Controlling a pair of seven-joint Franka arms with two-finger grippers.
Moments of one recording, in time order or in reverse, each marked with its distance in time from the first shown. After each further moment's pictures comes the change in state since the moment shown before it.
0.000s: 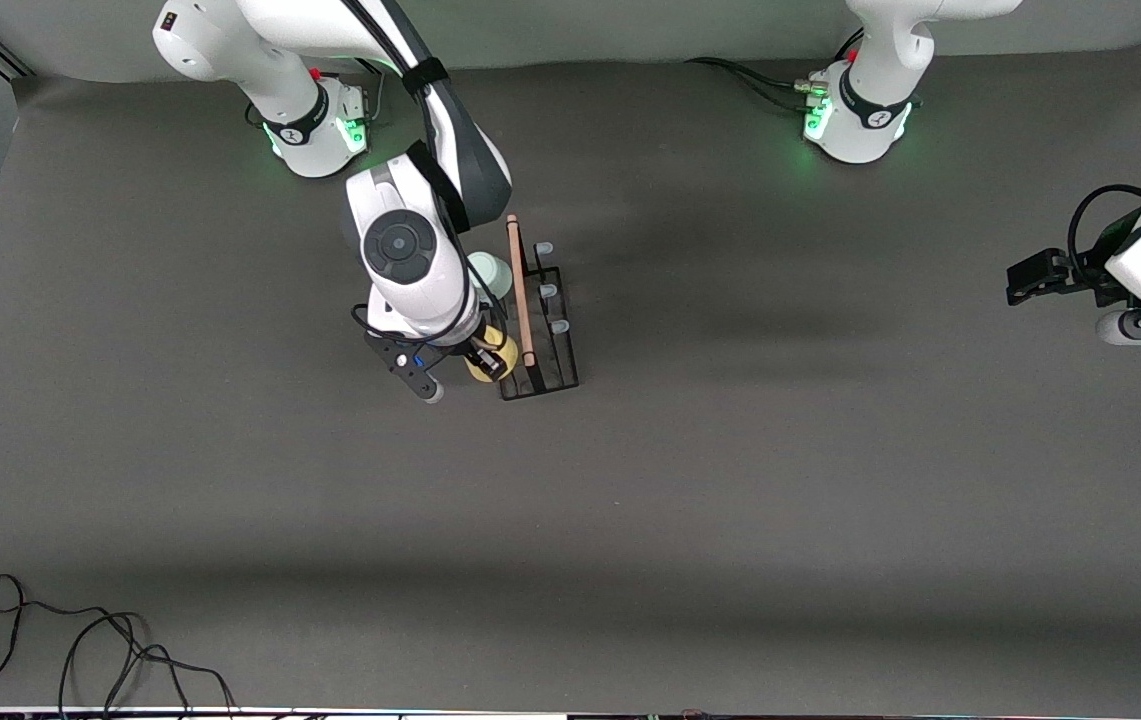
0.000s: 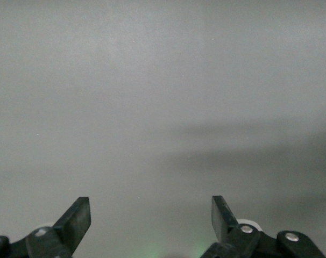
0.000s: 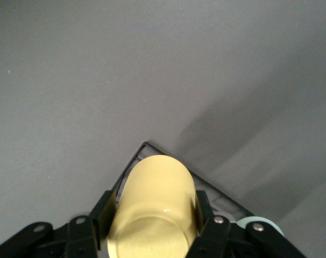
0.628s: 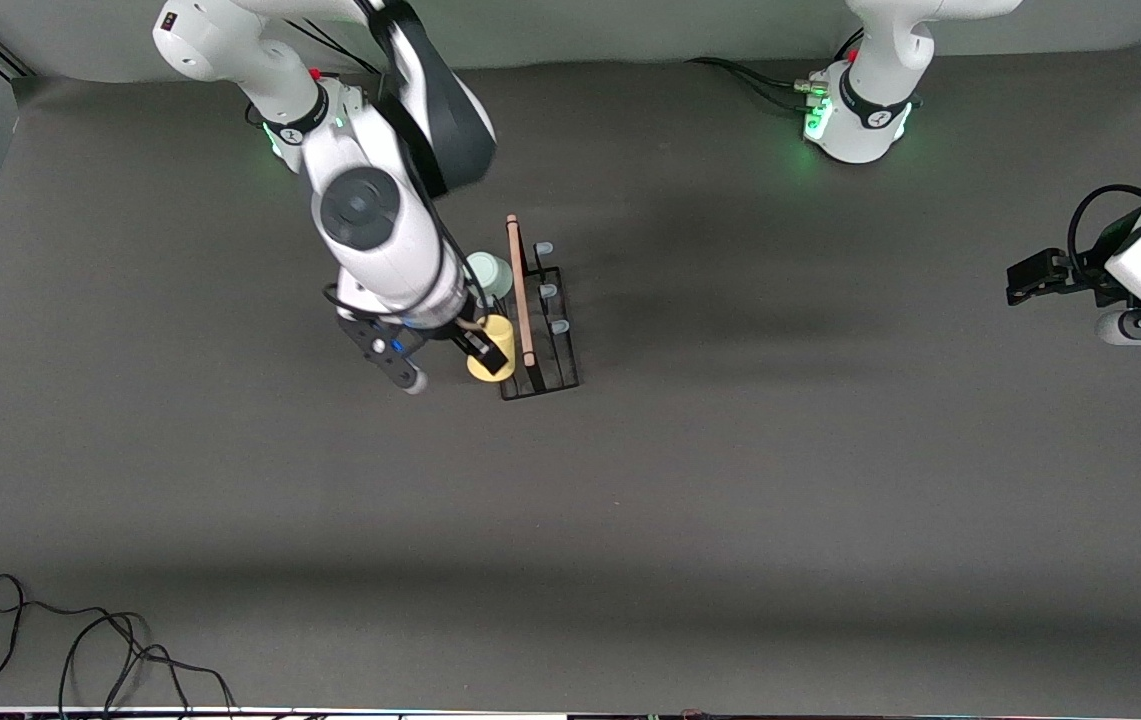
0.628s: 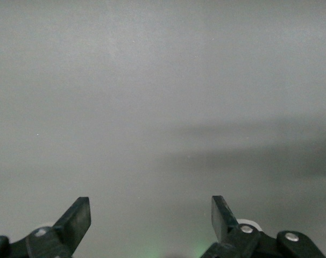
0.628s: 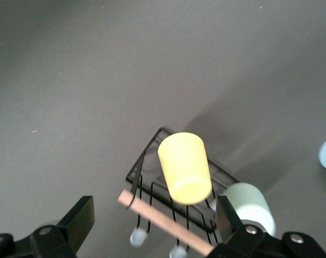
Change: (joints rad) left arm 0.000 0.000 0.000 0.000 0.000 0.000 0.000; right arm -0.001 -0.068 -0.071 0.227 0.000 -0.271 0.001
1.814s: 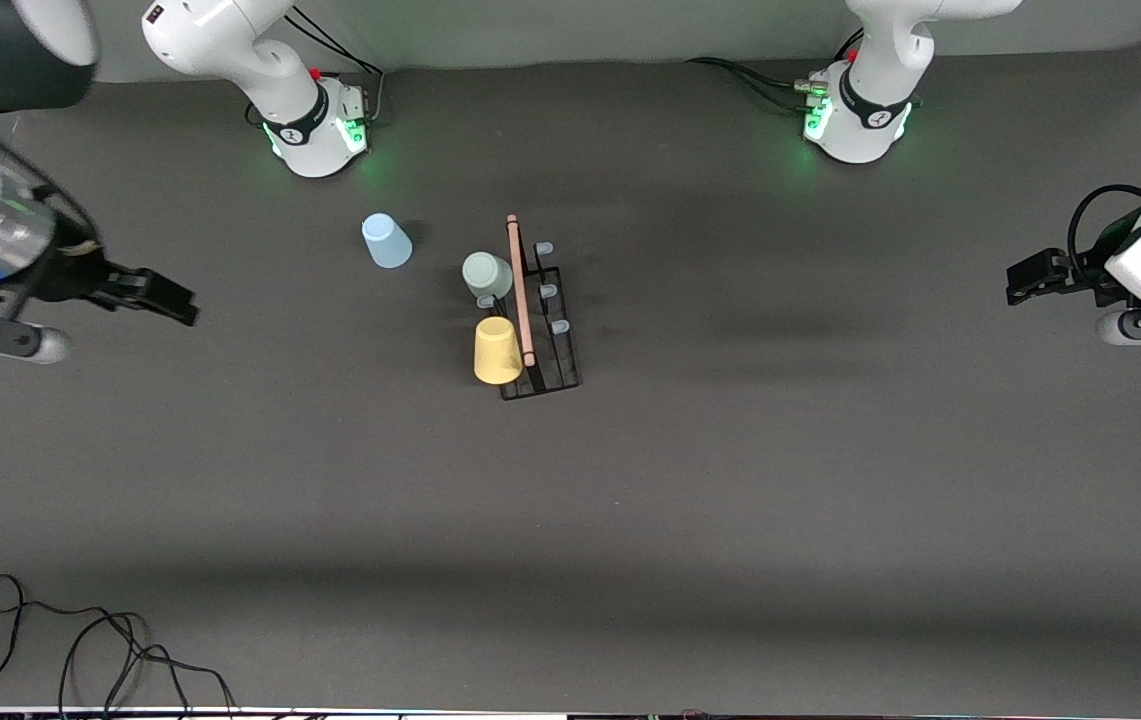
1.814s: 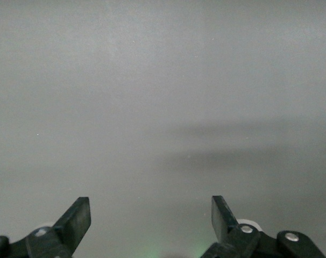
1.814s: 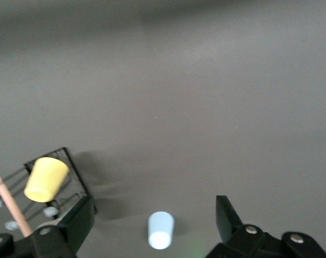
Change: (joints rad) left arm 0.000 0.000 0.000 0.000 0.000 0.000 0.000; right arm -0.442 -0.337 0.043 -0.006 -0.275 -0.273 -0.956
